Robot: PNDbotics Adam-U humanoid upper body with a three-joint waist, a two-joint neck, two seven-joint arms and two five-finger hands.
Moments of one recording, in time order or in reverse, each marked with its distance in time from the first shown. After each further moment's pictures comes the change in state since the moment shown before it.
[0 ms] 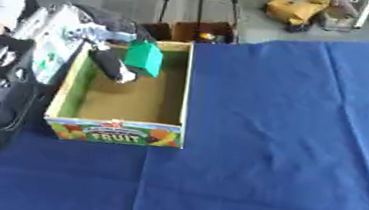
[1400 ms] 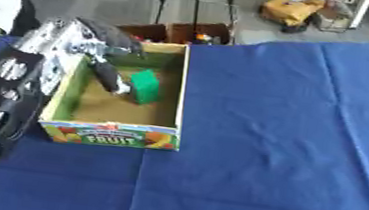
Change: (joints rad) left arm 0.009 -0.013 0.011 -0.044 -0.078 -0.011 0.011; right arm 0.000 0.007 0.000 0.000 -0.001 0.003 -0.001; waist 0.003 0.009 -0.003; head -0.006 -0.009
